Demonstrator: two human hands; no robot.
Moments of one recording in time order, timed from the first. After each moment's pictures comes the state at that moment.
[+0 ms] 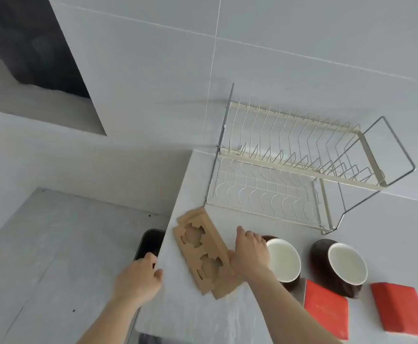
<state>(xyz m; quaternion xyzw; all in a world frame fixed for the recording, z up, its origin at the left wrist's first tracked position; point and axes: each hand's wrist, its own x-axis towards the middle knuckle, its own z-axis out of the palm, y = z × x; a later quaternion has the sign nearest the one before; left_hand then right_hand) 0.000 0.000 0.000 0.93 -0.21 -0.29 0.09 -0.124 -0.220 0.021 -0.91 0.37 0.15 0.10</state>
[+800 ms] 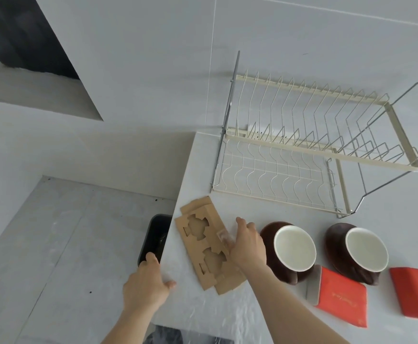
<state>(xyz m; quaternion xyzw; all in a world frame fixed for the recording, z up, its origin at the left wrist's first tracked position) -0.017 0.002 -0.017 0.94 -0.16 -0.31 0.04 -0.110 -0.209 -0.018 -0.86 0.44 0.11 0.26</state>
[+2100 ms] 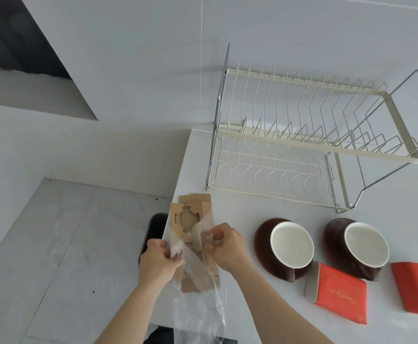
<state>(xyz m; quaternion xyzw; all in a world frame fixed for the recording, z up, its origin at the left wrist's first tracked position) -0.011 -0.038 -0.024 0.88 -0.01 -0.34 0.33 -0.104 -0.190 -0.040 -0.77 0.44 0.05 0.47</state>
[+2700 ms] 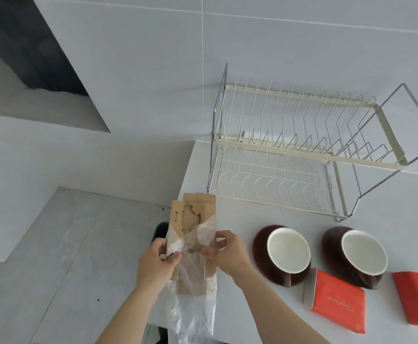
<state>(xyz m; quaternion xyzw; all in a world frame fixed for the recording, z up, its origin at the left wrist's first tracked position) -0.024 -0.030 -0.007 0.86 -0.03 -0.28 0.42 -0.116 -0.194 -0.019 -0.69 0.45 0.04 0.57</state>
